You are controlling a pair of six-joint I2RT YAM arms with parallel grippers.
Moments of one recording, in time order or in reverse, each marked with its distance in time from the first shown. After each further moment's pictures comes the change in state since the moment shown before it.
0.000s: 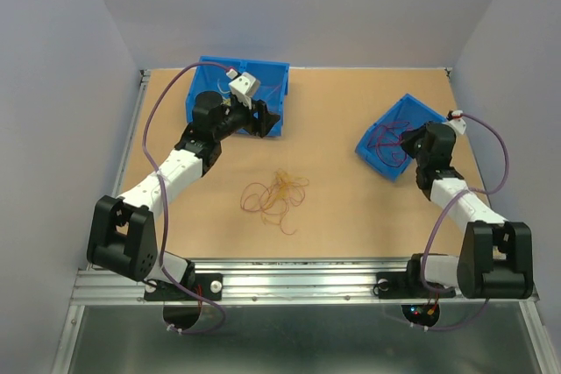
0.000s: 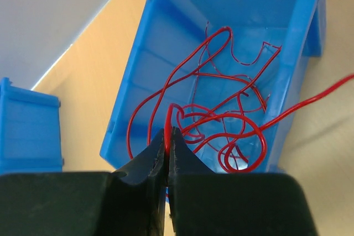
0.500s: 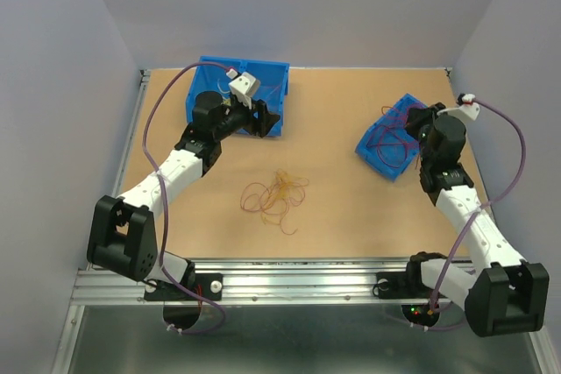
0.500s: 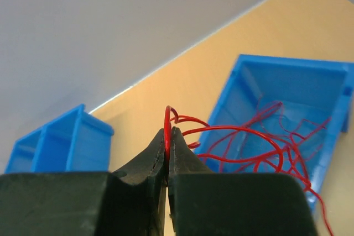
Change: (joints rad) left arm 0.000 0.000 0.000 0.000 -0.005 0.000; right arm 0.160 -0.175 0.196 -0.110 0.136 -0.122
